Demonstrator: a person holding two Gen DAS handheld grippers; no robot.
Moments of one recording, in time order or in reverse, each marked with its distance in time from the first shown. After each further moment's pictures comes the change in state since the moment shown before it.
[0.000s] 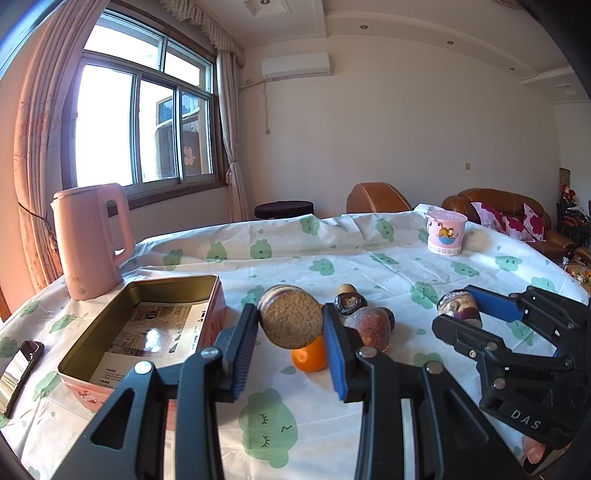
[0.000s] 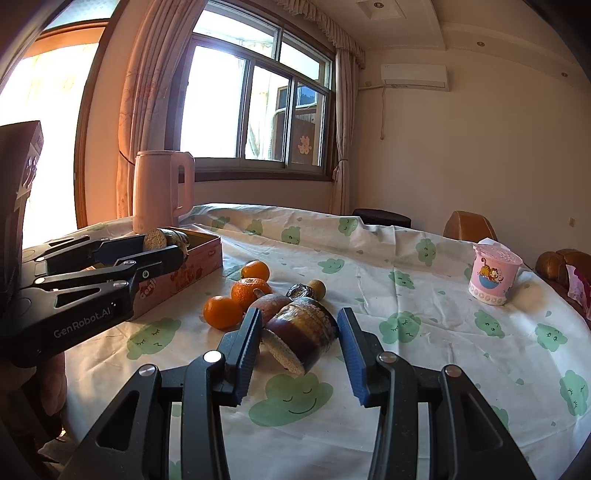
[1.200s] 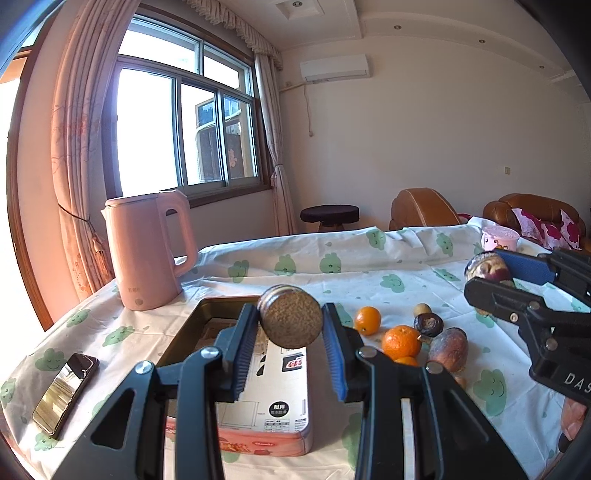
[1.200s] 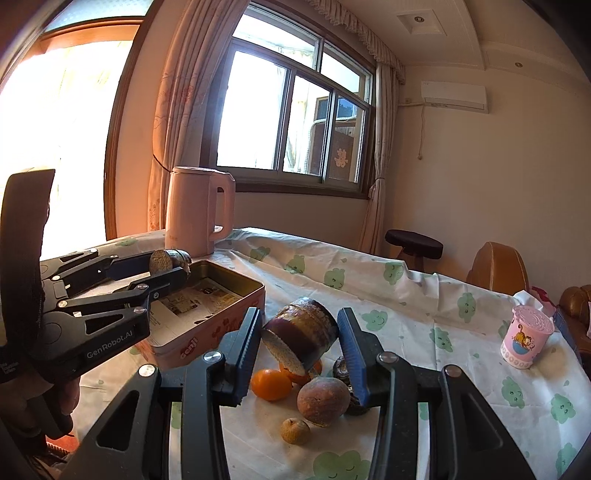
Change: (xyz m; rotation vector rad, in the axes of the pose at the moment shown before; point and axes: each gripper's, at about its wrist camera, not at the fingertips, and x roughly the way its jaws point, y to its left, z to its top) left arm -0.004 0.063 0.022 -0.021 -0.005 0.178; right arm 0.020 0.039 0.069 -0.095 -0.036 0.124
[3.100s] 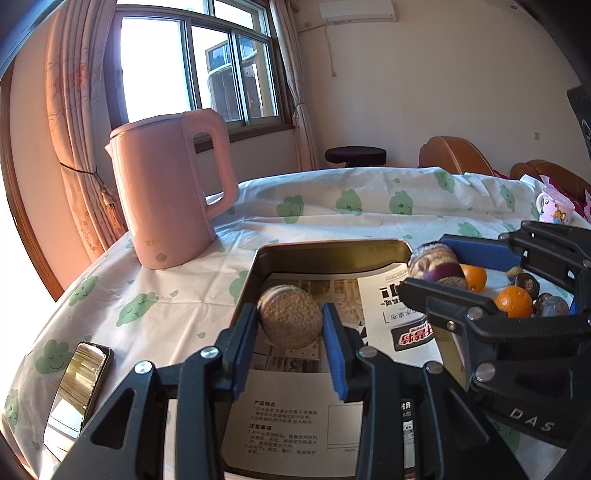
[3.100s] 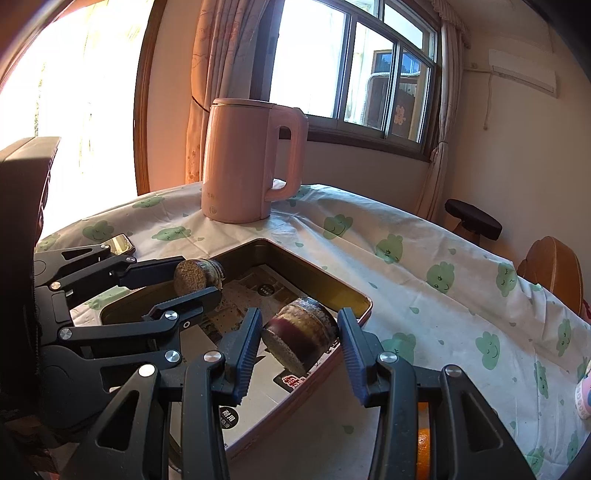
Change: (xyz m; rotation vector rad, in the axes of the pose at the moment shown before) left arm 0.088 0.076 -0.014 0.000 0.254 0.068; right arm 0.147 0.079 0.027 -0.079 0.214 0.184
